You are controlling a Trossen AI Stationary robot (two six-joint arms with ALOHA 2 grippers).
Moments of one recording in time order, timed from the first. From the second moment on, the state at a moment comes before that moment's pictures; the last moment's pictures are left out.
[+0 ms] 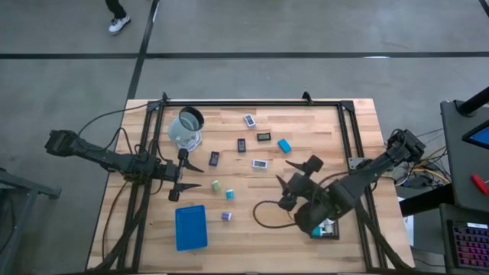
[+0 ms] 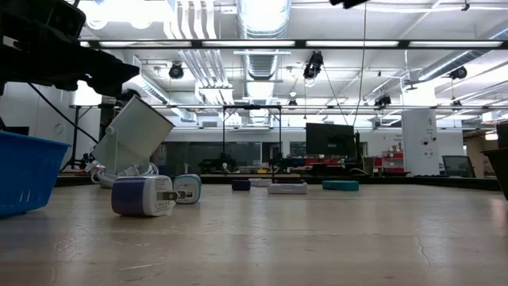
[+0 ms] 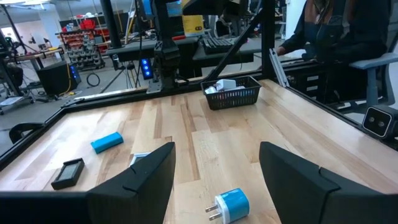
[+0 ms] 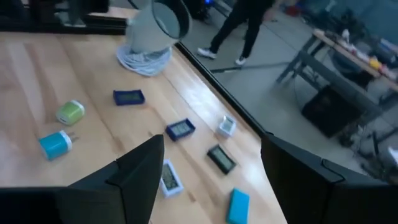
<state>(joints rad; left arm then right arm) -0.23 0.59 0.03 0.47 -0.07 0.12 0.60 1.57 1.34 -0.96 1.17 0.79</state>
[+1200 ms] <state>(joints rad) -0.22 0.59 0.03 0.47 -0.07 0.12 0.13 1.57 0.71 0.58 0.04 -0.21</state>
